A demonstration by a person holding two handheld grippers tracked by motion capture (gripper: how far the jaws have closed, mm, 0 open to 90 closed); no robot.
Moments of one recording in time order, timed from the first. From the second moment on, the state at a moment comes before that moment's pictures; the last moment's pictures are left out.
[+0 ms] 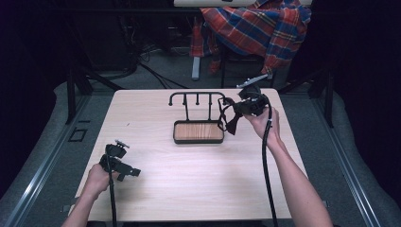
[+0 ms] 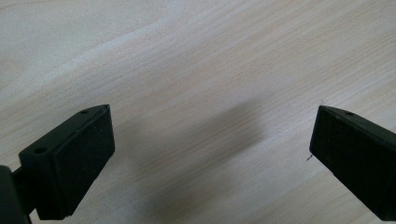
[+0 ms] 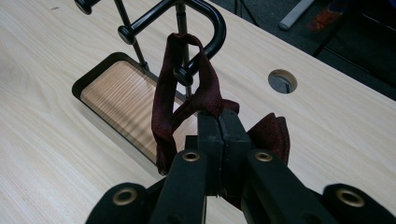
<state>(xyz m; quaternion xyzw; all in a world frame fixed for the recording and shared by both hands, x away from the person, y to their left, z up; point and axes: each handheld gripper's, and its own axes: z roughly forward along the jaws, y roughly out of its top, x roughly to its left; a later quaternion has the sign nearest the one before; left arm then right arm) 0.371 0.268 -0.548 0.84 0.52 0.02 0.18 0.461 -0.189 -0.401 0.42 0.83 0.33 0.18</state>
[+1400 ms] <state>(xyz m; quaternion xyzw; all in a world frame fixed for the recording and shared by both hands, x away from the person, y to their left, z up) 0.372 0.266 -0.548 0.84 0.52 0.02 0.18 0.485 -0.182 -0.443 0.46 0.82 0.31 0.15</state>
